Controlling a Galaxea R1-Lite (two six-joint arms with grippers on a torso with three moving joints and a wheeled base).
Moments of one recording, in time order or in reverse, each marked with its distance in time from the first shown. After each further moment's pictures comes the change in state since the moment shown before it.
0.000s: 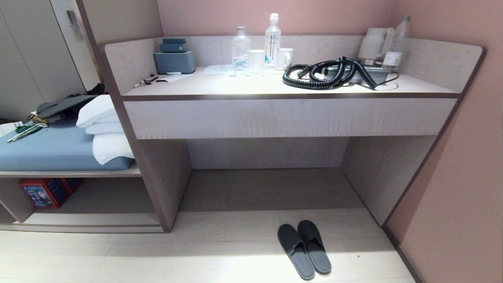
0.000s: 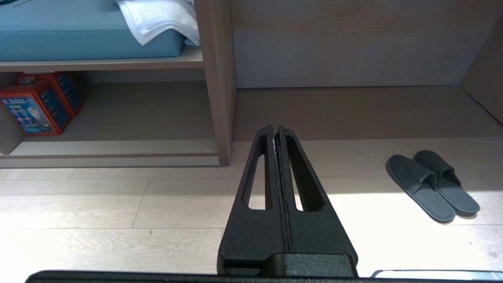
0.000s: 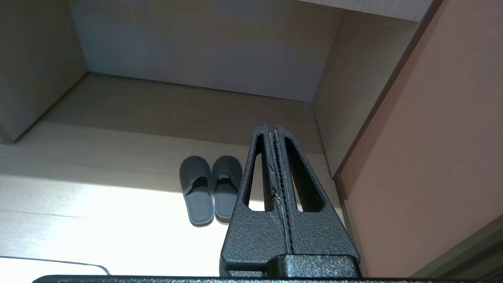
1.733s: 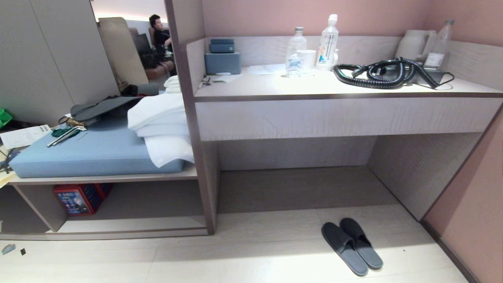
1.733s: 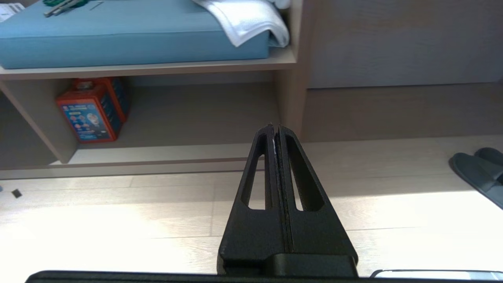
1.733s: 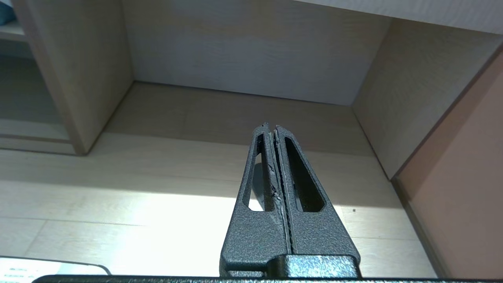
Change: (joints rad) left arm 0.000 0.000 0.000 0.000 0.000 -0.002; right arm 0.000 0.000 0.000 0.000 0.000 0.001
